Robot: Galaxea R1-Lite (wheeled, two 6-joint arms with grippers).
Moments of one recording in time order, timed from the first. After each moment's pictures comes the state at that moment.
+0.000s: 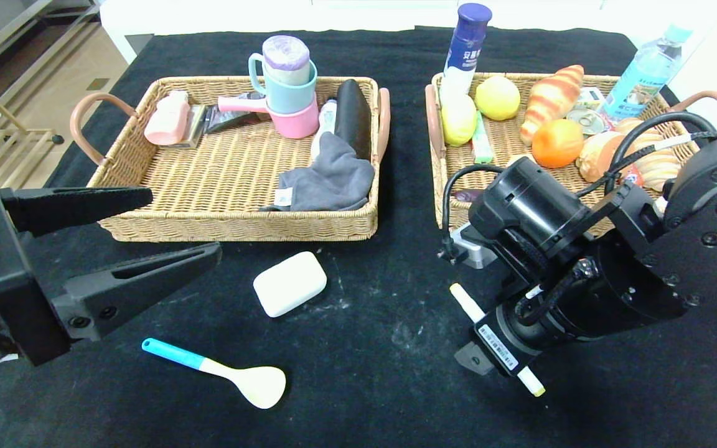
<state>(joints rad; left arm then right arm) -0.43 1.06 -0.85 -0.13 -0.21 0.17 0.78 1.84 -1.57 0.79 -0.27 0.09</state>
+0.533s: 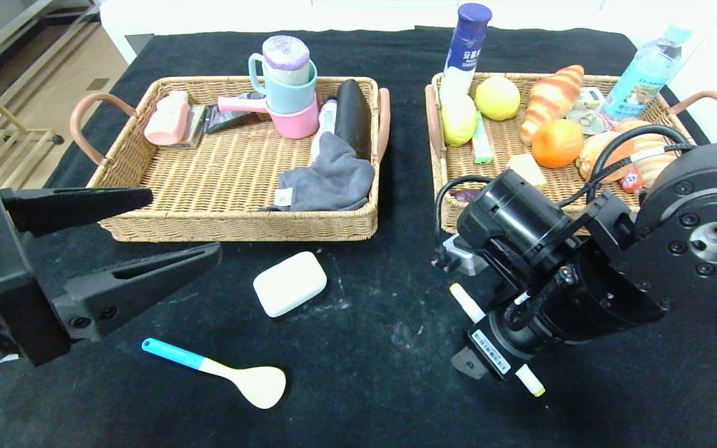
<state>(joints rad) -0.43 1.06 -0.85 -0.13 -0.21 0.17 0.78 1.87 -1.57 0.79 -0.27 0.09</state>
